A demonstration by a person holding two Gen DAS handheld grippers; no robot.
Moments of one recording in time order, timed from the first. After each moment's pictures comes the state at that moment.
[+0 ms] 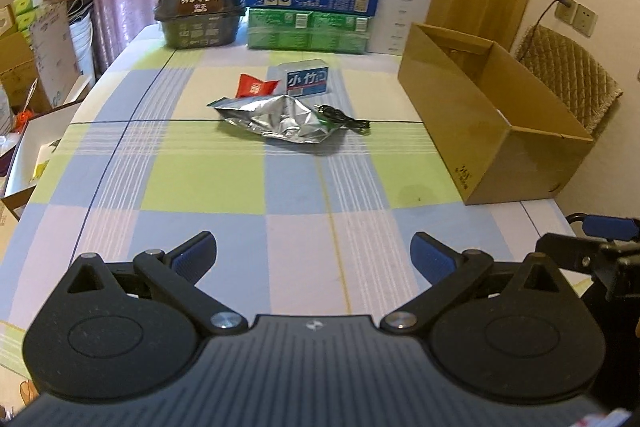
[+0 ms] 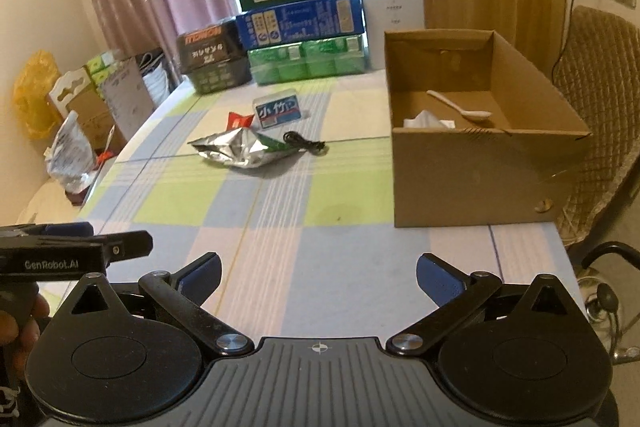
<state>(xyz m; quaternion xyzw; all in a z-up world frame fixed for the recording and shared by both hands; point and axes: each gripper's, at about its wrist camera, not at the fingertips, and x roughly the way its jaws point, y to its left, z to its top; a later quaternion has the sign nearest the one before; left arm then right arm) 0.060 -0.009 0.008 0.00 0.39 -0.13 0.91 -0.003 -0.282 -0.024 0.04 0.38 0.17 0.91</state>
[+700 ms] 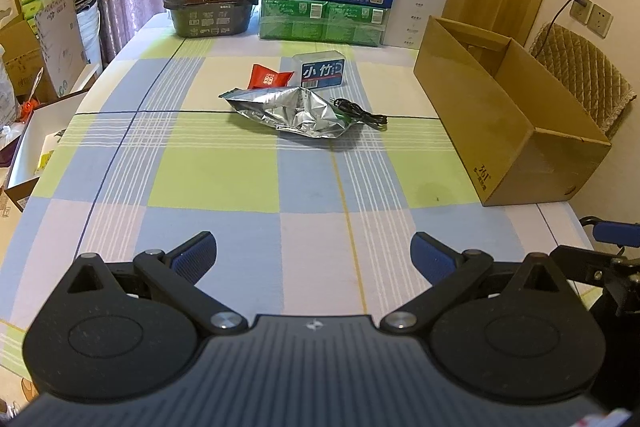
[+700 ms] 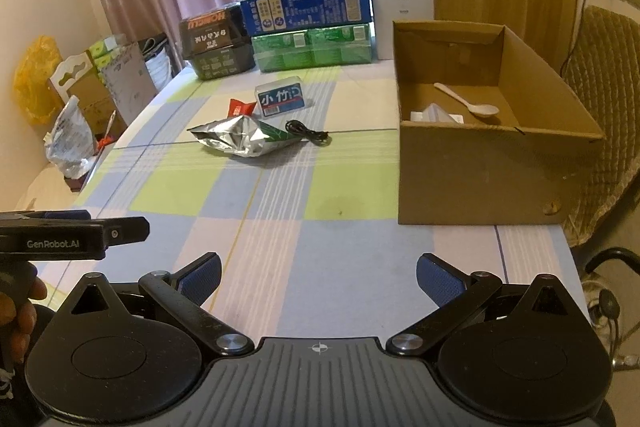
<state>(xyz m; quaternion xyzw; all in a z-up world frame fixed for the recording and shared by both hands) 0.077 -0.002 0.000 0.00 0.40 -0.12 0.91 0.007 -0.277 -0.030 0.02 0.39 0.18 0.90</state>
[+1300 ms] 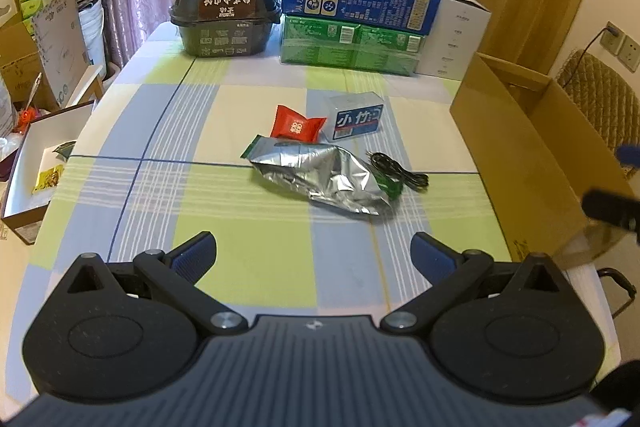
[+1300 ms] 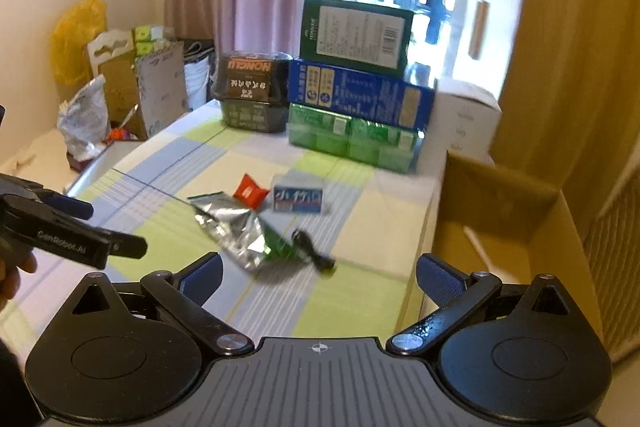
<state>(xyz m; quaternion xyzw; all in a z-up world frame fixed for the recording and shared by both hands) 0.191 0.021 0.015 -0.02 0.41 -0.11 0.90 0.112 -0.227 0.018 -0.12 0.29 0.24 0.92</state>
